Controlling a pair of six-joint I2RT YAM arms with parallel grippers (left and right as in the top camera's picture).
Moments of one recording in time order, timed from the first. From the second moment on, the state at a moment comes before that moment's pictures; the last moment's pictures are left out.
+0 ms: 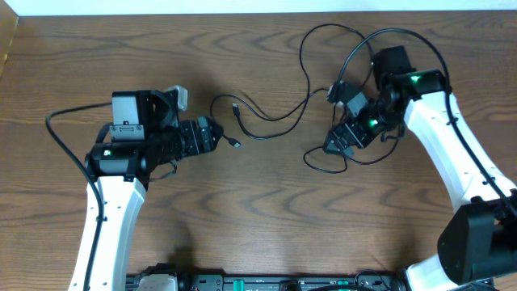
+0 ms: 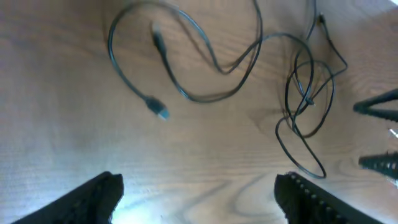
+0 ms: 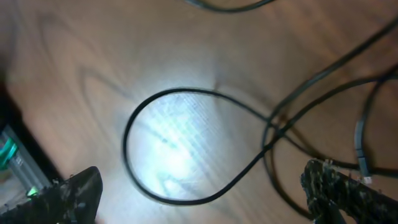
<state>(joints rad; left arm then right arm) 0.00 1.23 1.05 -0.78 0.49 -0.24 0.21 1.71 1.41 -1.14 -0.46 -0.50</state>
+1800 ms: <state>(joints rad) 0.00 1.23 1.05 -0.80 0.70 -0.22 0.39 1.67 2.22 -1.27 -0.46 0.04</state>
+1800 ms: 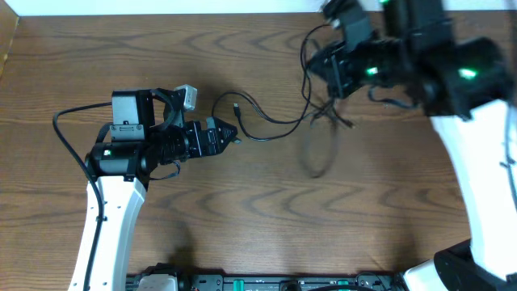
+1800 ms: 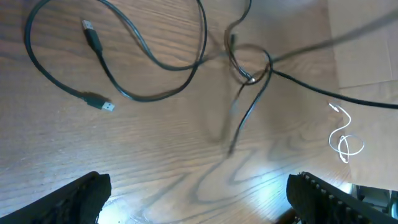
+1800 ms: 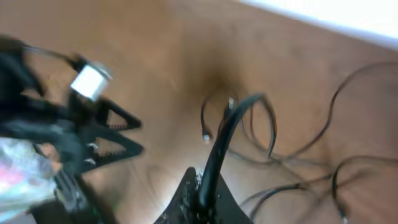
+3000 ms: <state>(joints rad) -0.30 1.28 1.05 -0.71 0.66 -0.22 0.39 1.71 2.27 -1.57 0.04 0.14</state>
